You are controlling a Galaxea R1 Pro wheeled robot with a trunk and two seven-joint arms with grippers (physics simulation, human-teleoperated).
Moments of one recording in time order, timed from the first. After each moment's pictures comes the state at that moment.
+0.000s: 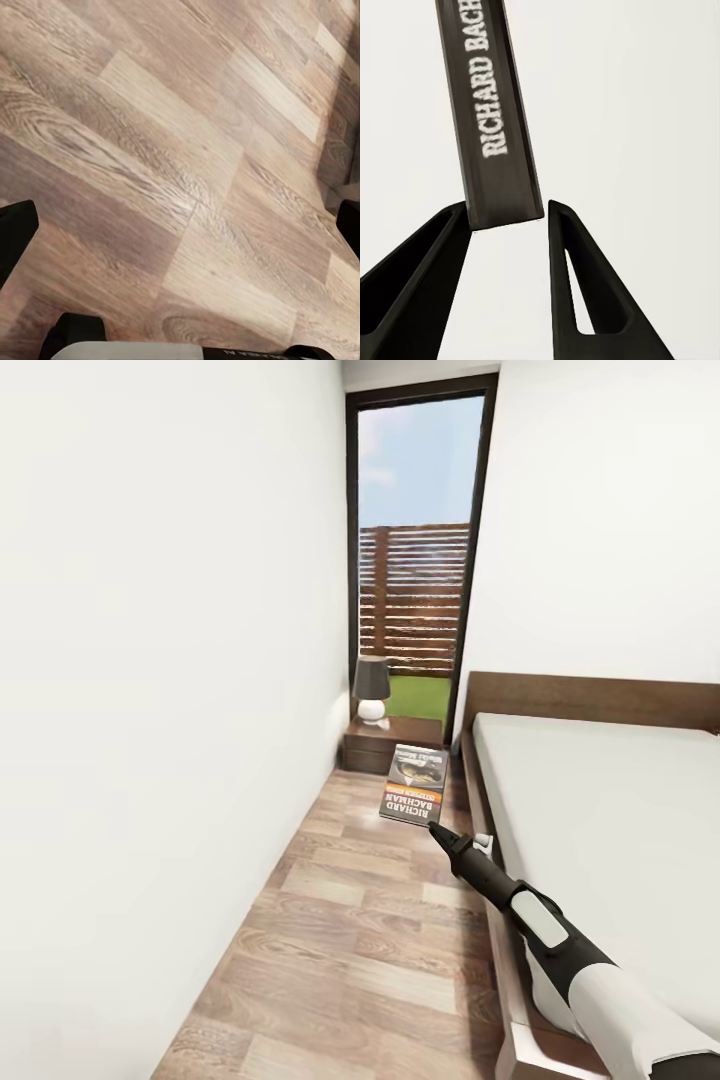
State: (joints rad) left arm -0.04 0.30 0.31 -0.11 0.39 -0.27 -0.84; right arm -0.72 -0.13 0.19 -0.50 -1.20 0.38 0.76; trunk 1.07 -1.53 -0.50
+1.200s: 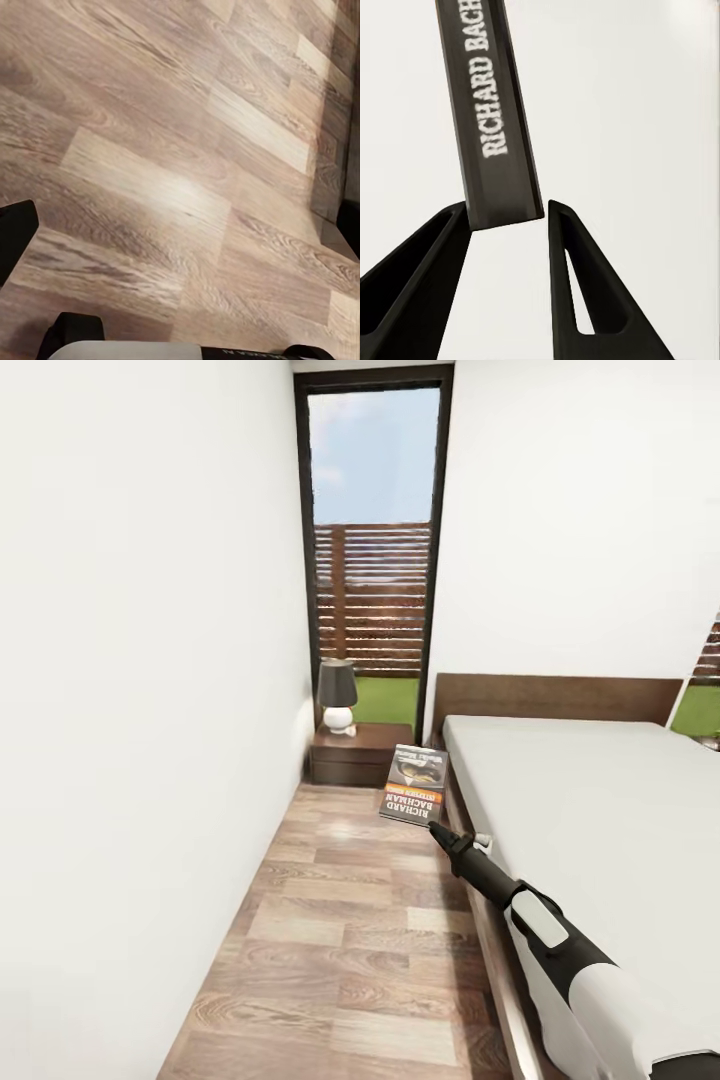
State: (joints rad) left arm -0.04 0.30 0.31 -0.11 0.39 -0.27 -0.83; right arm -0.72 -0.13 0.19 -0.50 -1.20 0.38 0.76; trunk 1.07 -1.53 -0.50
